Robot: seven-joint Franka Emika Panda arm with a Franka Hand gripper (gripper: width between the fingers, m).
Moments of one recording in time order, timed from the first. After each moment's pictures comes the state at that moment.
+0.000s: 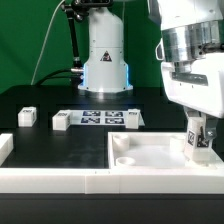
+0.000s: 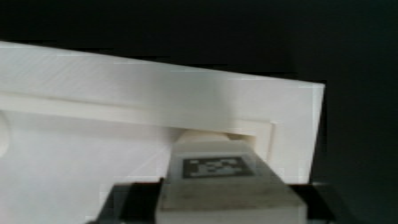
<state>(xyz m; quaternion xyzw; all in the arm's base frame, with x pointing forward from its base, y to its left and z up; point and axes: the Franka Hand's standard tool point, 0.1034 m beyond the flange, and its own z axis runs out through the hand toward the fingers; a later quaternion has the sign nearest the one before) 0.617 0.127 0.073 -0.75 0.65 0.01 0.11</state>
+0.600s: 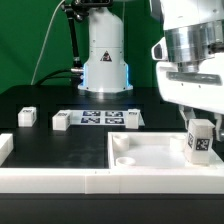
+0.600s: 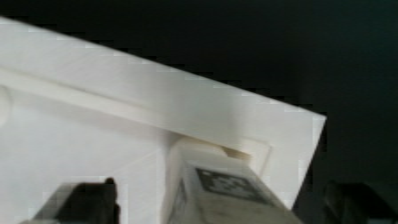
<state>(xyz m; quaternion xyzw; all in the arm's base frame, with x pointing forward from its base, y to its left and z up) 0.619 0.132 0.074 -0.85 0.52 0.01 0.10</state>
